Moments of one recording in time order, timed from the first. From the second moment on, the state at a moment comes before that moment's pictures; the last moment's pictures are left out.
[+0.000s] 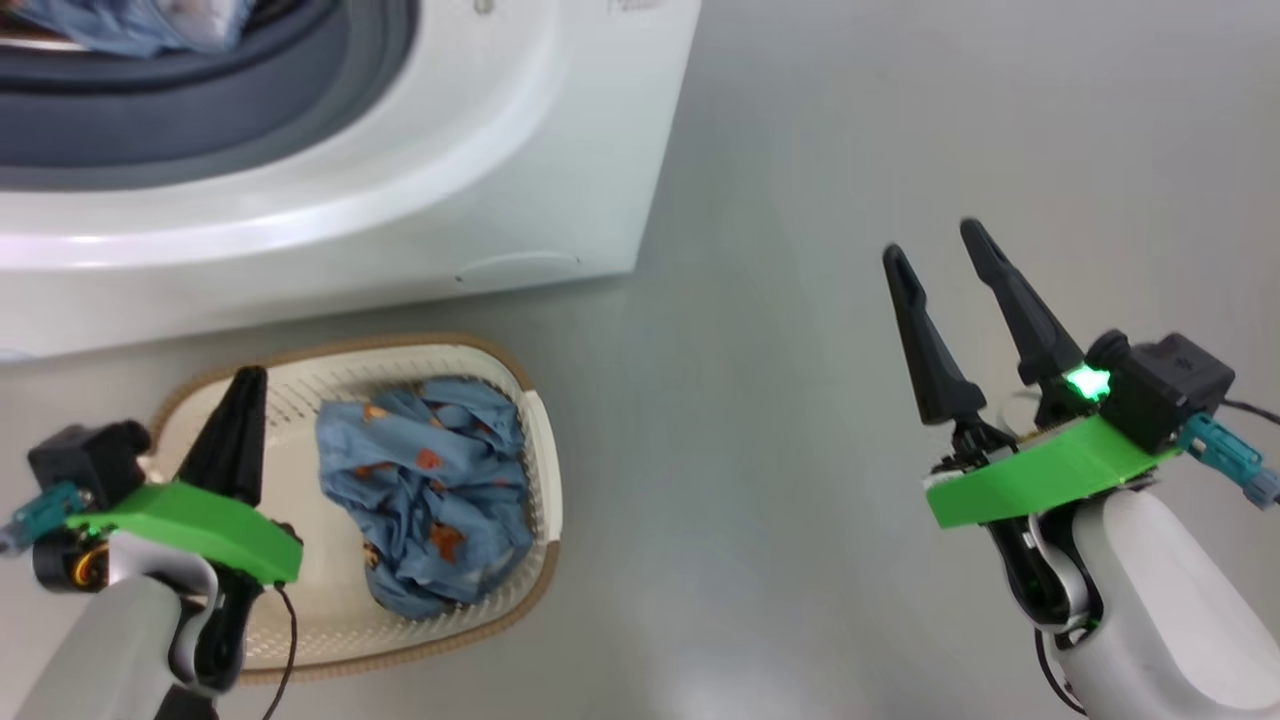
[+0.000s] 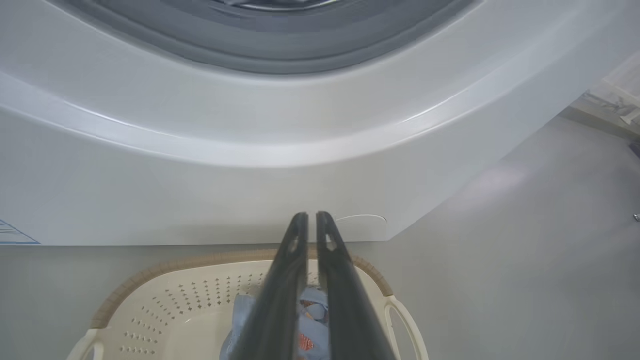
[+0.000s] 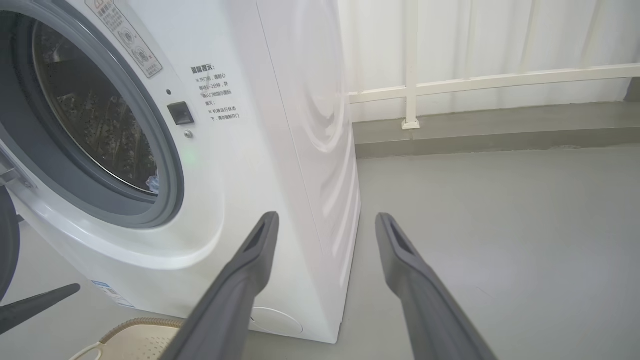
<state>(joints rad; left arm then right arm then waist) -0.56 0.38 -0.44 0.69 -0.81 -0.13 -0.25 -0.40 -0.19 0.27 0.16 0.44 0.12 -0.25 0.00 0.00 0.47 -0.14</state>
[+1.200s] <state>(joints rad) -0.08 0.22 0.05 0.34 -0.38 -0.13 -0.25 -0.12 -0.24 0.22 0.17 0.48 0.12 -0.25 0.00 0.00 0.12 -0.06</state>
